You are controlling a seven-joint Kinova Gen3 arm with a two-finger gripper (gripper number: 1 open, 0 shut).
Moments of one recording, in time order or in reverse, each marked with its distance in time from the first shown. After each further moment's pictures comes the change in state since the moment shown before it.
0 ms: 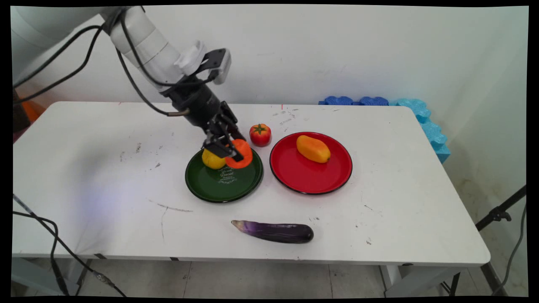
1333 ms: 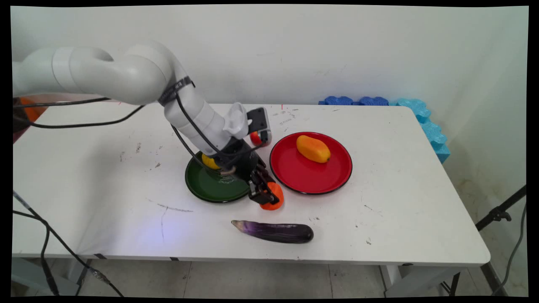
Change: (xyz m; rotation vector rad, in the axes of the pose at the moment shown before) arm 0.009 0.053 0.126 0.039 0.020 -0.172
